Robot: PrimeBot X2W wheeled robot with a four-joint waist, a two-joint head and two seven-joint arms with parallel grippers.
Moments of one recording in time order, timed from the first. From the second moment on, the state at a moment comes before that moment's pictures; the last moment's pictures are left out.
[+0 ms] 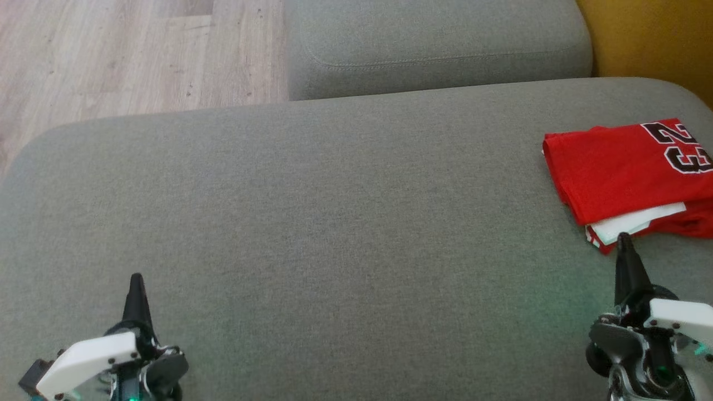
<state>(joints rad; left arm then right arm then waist) -0.05 0.07 0.03 0.27 -1.62 -0.12 0.07 -0.05 -0.05 -0.11 0.27 1.60 0.13 0.08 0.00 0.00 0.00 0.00</state>
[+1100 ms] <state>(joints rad) -0.06 0.06 0.05 0.27 -1.64 -0.12 0.08 -0.06 -0.05 -0.12 0.27 1.62 0.13 0.09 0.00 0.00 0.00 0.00</state>
